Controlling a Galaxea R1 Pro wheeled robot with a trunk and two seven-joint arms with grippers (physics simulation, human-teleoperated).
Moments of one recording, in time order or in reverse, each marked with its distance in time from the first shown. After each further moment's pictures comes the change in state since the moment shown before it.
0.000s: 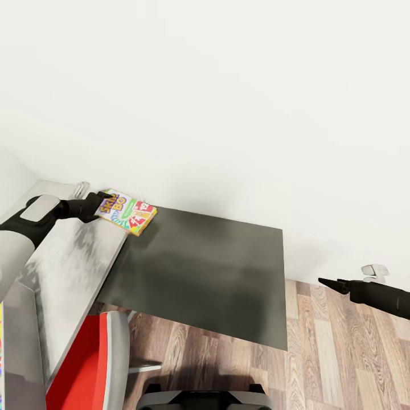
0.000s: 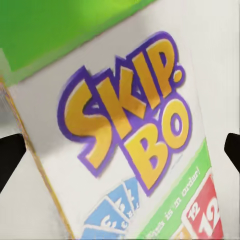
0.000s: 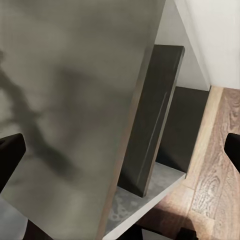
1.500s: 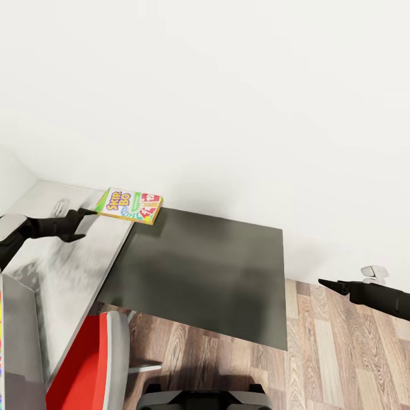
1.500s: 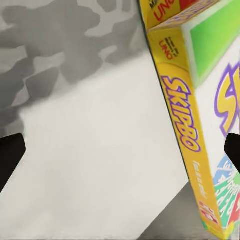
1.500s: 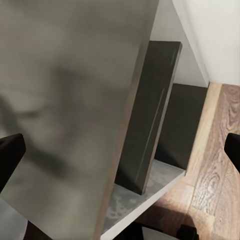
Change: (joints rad) left arm 0.128 0.149 0.033 -0.061 0.144 0.194 -0.028; right arm 0.000 0.001 0.001 0.017 0.002 -0.002 -0.004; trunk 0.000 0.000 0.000
